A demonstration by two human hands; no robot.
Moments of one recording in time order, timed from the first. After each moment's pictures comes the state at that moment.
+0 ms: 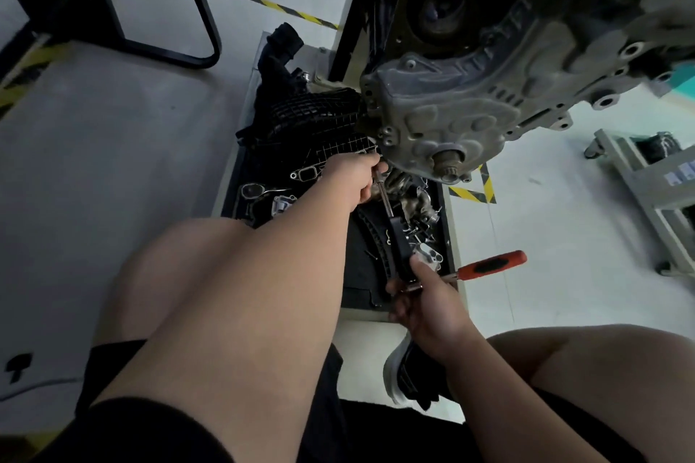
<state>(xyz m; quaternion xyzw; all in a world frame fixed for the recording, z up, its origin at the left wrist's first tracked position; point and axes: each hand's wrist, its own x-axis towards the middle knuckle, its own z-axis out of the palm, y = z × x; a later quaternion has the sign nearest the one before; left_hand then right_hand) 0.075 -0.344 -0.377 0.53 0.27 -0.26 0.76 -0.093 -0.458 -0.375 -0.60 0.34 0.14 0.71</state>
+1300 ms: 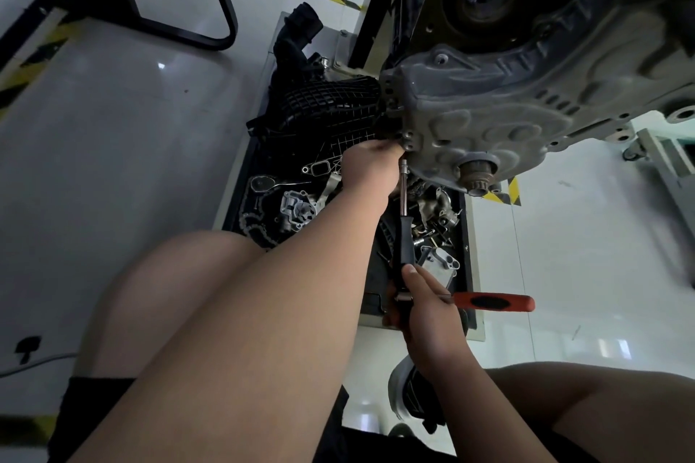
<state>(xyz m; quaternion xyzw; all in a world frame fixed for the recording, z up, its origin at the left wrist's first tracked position) 0.089 -0.364 -0.379 0.57 0.26 -0.11 0.77 -0.073 -0.447 -0.394 -0.67 0.30 0.11 0.67</state>
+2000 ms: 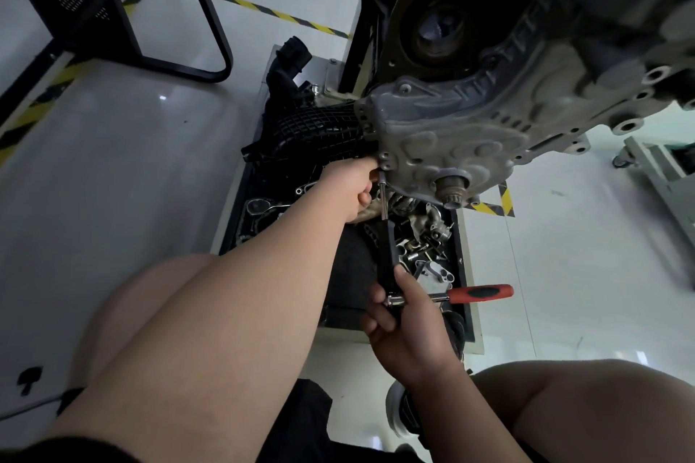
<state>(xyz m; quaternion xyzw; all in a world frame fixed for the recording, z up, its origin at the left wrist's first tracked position) 0.106 -0.351 -0.369 0.51 0.31 -0.24 0.76 -0.068 -0.435 -0.372 -0.39 0.35 0.15 0.84</state>
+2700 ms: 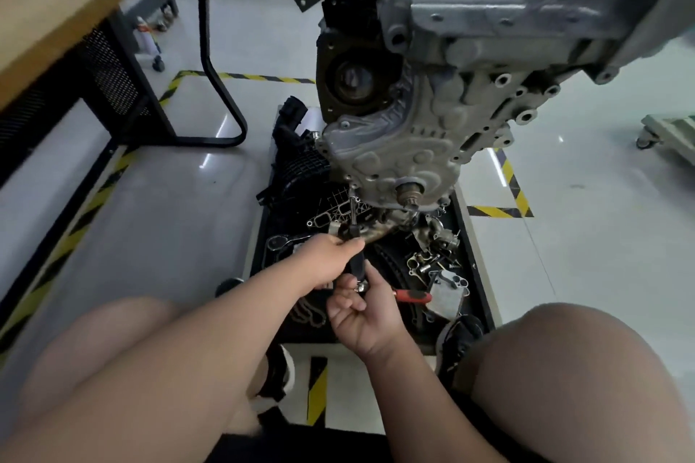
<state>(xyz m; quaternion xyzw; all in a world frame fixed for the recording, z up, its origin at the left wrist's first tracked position) -0.003 -0.329 -0.342 0.83 0.08 -0.28 0.47 -0.067 -0.419 -0.361 -0.10 0.32 0.22 0.92</state>
